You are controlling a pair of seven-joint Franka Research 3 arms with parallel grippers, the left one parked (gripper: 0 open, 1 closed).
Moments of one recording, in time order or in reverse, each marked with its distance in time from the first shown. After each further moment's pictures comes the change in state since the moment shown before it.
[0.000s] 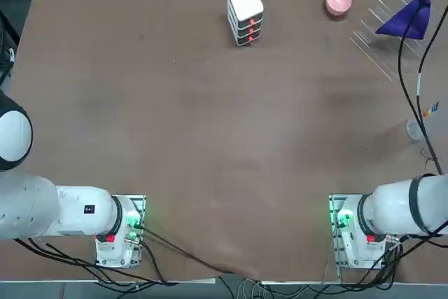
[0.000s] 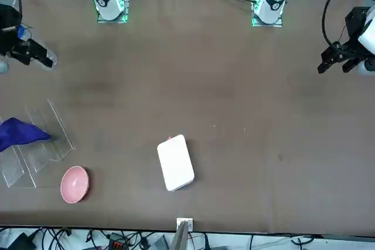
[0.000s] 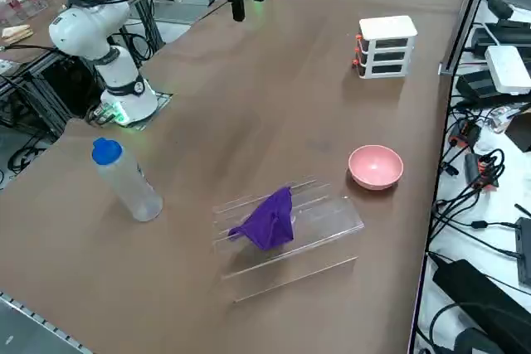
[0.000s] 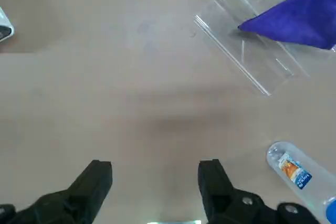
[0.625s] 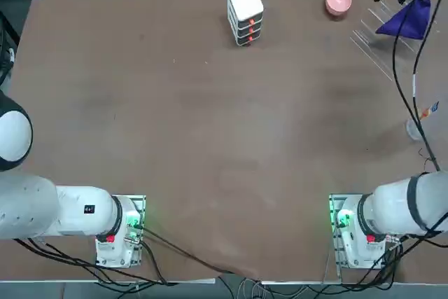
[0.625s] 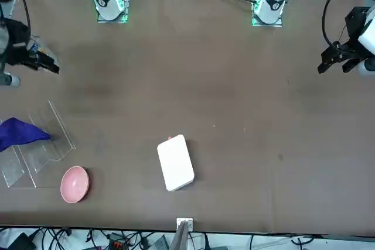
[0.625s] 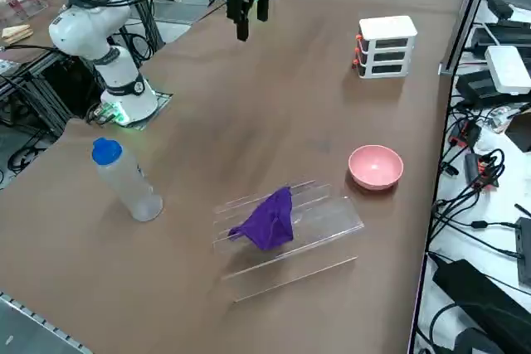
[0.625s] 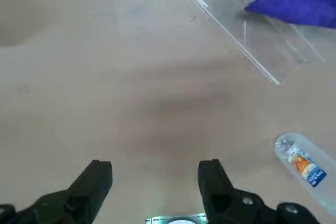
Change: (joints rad) arm -0.001 0.099 -0.001 -0.003 -0.001 0.003 0.007
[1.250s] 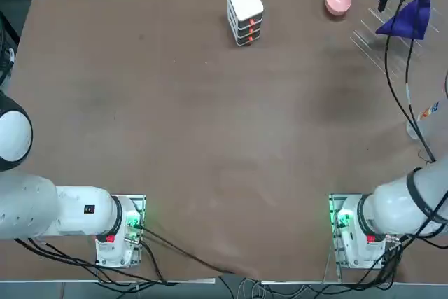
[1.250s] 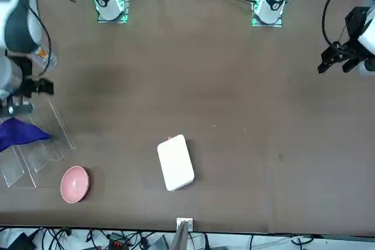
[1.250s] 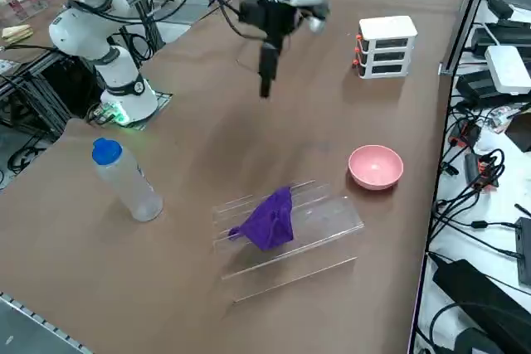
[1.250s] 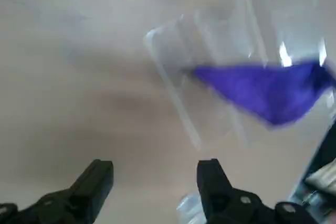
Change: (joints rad) arm -0.011 0.187 -0.010 -0.004 -0.312 0.295 -0.331
